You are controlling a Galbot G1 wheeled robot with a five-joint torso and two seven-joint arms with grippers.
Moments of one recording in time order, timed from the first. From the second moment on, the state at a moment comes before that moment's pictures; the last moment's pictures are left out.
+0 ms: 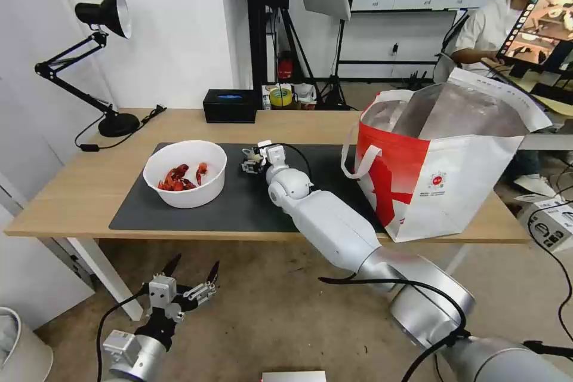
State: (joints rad) left arm 1.78 -1.13 -0.54 -2.11 -0.41 -0.10 0.03; right arm -0.24 1.57 -0.34 0.91 0.62 -0.31 0.28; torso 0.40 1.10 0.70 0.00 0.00
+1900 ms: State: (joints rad) left arm 1.83 -1.21 -0.52 -2.17 -0.37 -0.12 0.01; right arm -0.49 1.13 -0.26 1.86 0.67 -0.27 0.45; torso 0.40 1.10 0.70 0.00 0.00
